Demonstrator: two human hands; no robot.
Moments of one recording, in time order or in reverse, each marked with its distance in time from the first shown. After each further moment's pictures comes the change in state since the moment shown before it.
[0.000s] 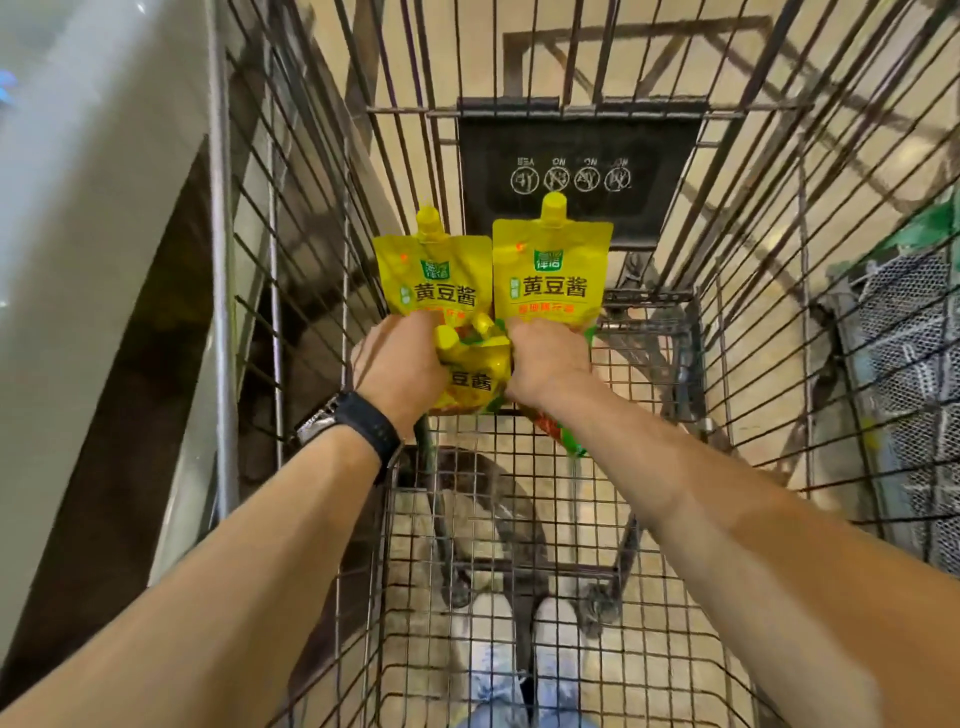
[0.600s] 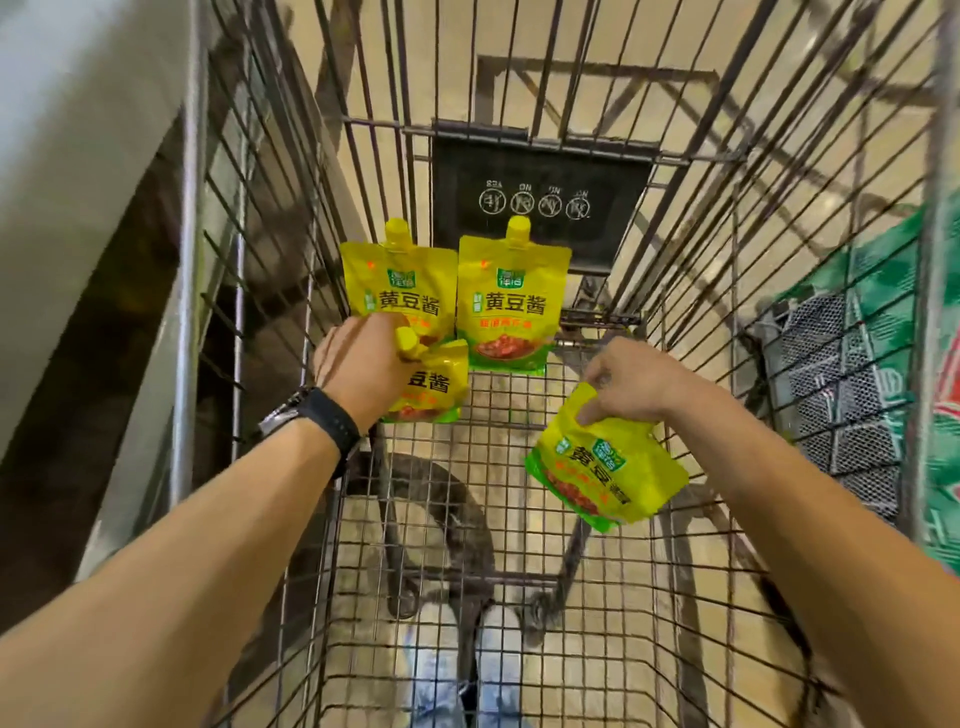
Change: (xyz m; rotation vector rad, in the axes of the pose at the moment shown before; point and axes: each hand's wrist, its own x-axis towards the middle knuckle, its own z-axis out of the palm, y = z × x) left_hand 0.009 -0.003 0.006 -0.046 0.047 -0.016; right_hand -0.037 0.102 -0.051 0.063 -0.277 0.071
